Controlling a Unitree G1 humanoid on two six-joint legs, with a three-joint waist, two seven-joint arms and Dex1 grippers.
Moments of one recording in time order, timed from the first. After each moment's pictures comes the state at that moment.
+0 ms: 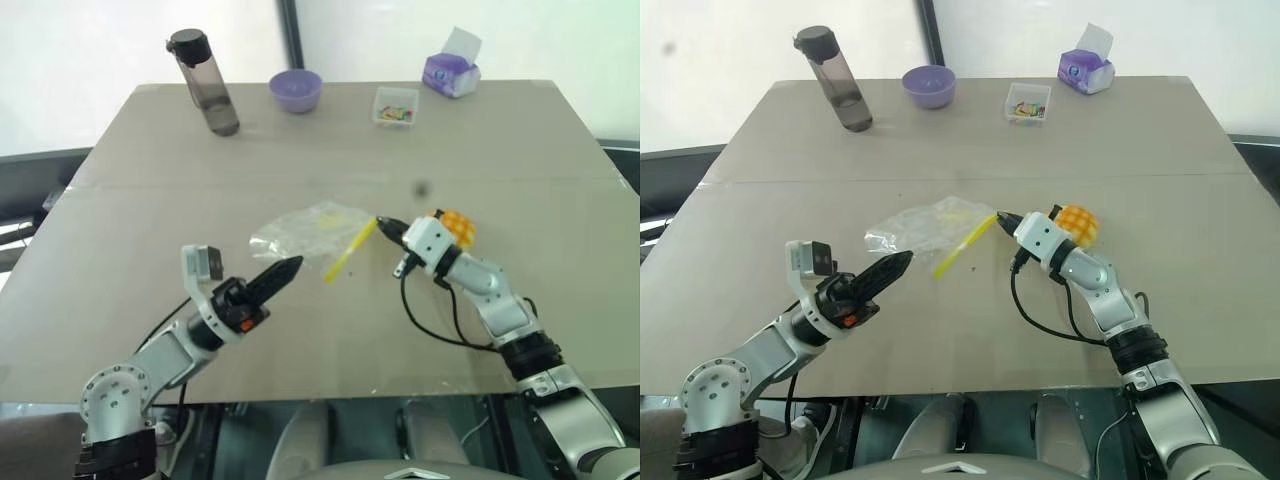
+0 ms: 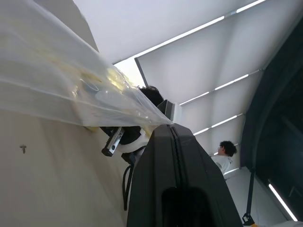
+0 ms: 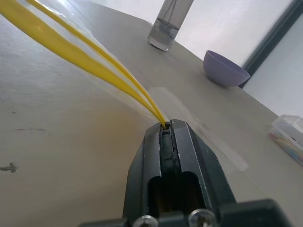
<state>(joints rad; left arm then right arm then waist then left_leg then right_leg) 0.00 0.43 0.37 -0.25 -1.61 1.04 -0.48 -0.48 -0.32 0.25 0.30 -0.21 -0.39 0.49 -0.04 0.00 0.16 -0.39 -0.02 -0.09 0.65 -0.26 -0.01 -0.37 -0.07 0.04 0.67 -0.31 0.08</state>
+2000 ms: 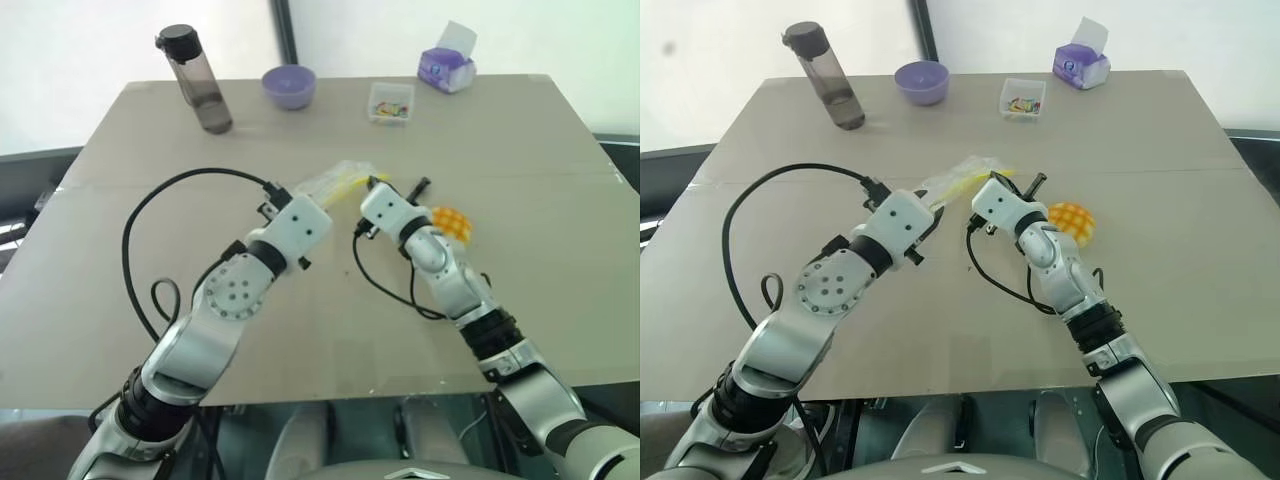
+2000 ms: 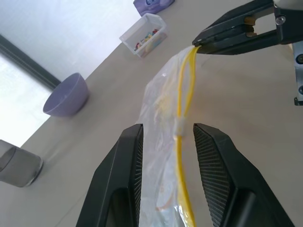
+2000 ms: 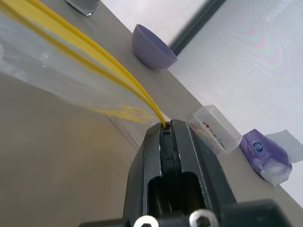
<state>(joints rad) -0.34 0.61 -0.29 -0.65 0.07 0.75 -0.24 -0.64 -0.16 0.34 0.25 -0.58 0.03 0.14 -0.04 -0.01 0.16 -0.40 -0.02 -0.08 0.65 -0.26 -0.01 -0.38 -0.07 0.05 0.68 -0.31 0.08</state>
